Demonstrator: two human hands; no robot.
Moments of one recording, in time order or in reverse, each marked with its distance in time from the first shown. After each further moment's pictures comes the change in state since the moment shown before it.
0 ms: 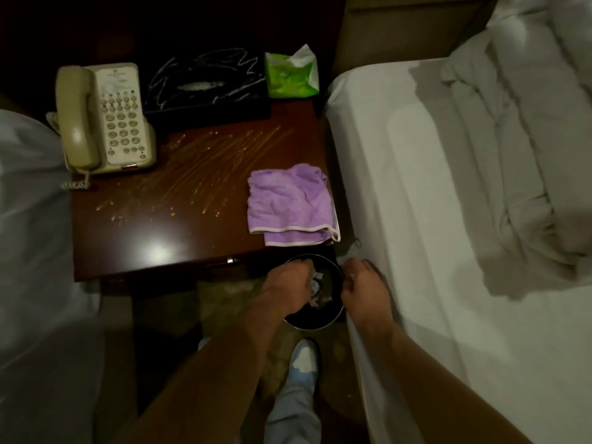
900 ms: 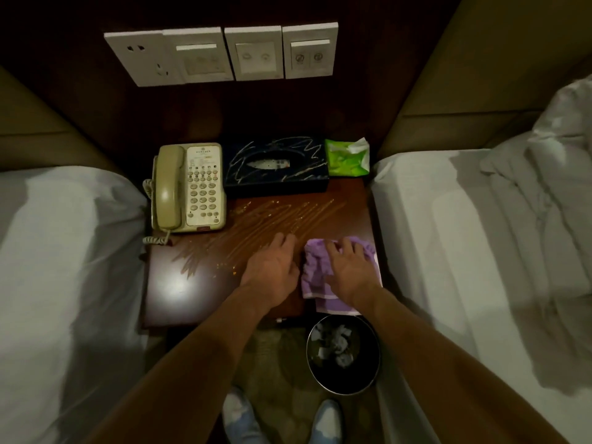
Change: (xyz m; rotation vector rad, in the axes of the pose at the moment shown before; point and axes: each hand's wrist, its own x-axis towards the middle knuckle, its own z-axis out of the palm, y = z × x) left_hand -0.025 -0.079 -0.187 0.001 0.458 0.009; right_hand 0.124 -0.179 -0.033 -0.563 -0.240 -0.292
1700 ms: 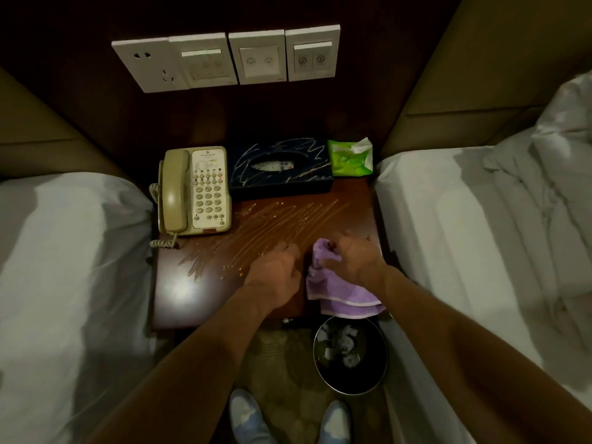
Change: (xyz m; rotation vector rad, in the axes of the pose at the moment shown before) left_hand -0.005 -0.007 -0.006 -0.015 -0.091 -0.026; right_hand 0.009 -0.003 -0.042 0.096 -0.002 -0.015
